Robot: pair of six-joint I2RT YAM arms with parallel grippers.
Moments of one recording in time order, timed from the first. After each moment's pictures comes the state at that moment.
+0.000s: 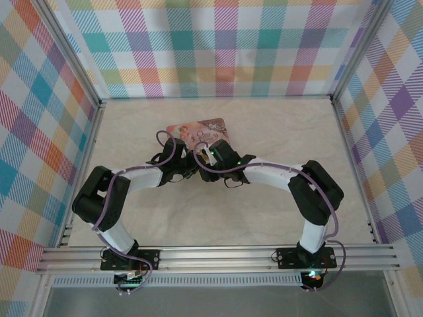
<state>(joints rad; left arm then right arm) -0.47 1.67 0.81 0.17 0.36 -1.10 0.82 1.80 1.12 -0.18 -0.11 0.31</state>
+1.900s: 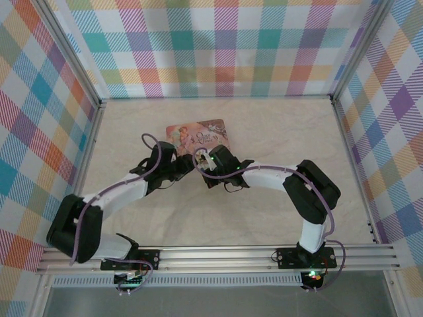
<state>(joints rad) -0.47 1.33 0.73 -0.11 0.18 -0.97 0.83 1.82 1.06 -0.09 -0.13 0.29</state>
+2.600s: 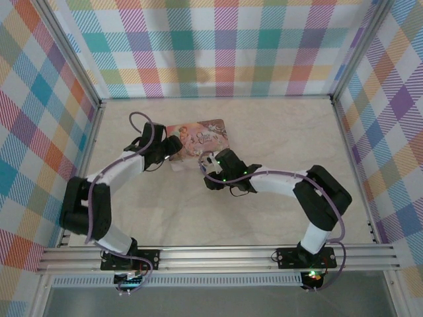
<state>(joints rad) -0.27 1.59 1.02 -0.27 0.03 -0.76 0.82 1.70 0.94 -0.07 -0.11 0.32</state>
